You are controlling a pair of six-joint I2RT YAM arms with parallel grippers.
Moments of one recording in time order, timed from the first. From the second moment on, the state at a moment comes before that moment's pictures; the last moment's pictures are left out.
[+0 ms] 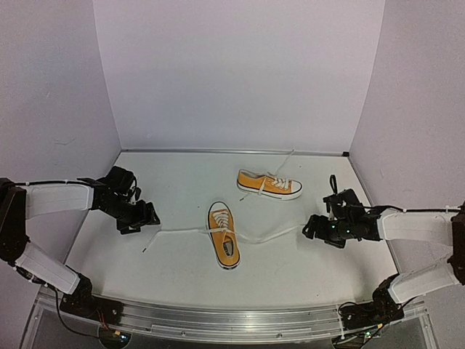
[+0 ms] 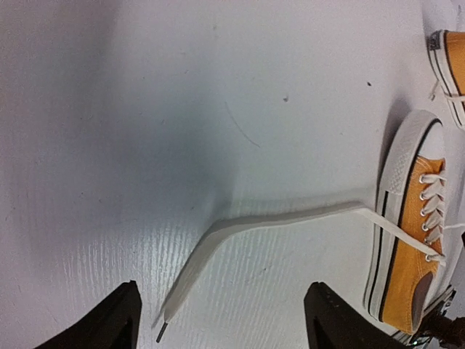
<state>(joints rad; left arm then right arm) -0.38 1.40 0.76 -0.47 0.20 -0.64 0.53 1.28 0.55 -0.24 0.05 0.73</state>
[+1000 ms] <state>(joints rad) -0.45 1.30 0.84 -0.44 0.13 -0.52 0.61 1.22 0.64 -0.18 -0.19 0.53</state>
